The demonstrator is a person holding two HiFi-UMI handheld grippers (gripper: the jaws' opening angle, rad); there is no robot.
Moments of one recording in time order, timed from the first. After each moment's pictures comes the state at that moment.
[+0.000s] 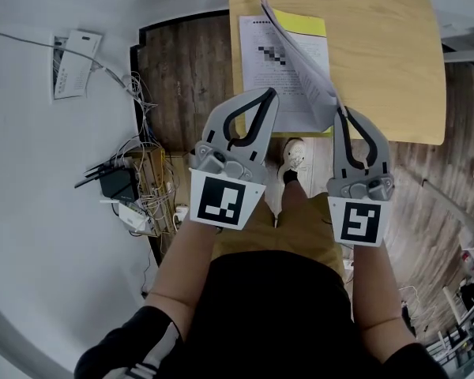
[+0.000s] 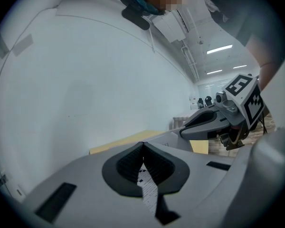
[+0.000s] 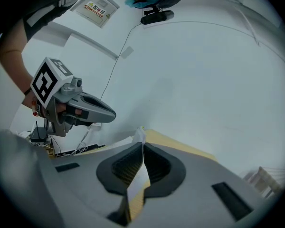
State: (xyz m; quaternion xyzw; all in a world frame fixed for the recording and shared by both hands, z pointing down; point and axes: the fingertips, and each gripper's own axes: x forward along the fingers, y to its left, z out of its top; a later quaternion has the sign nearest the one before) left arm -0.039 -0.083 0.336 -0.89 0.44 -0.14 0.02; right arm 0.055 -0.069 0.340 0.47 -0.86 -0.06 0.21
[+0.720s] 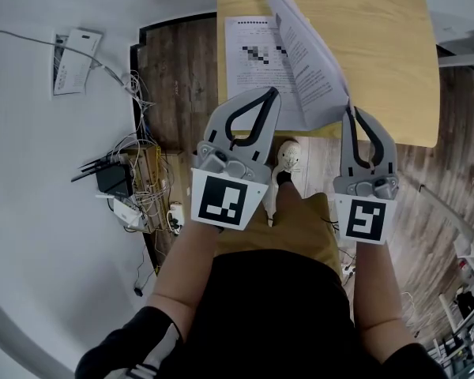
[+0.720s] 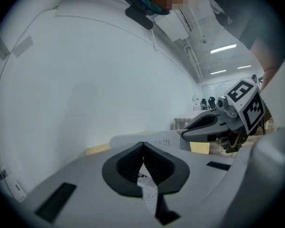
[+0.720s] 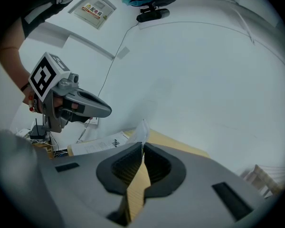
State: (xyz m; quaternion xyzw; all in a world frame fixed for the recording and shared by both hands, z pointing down) left arm 0.002 -0.083 0.330 -0.88 0.46 -0.14 0.01; right arm 0.110 -0.074 0.341 0.47 -0.85 -0.06 0.21
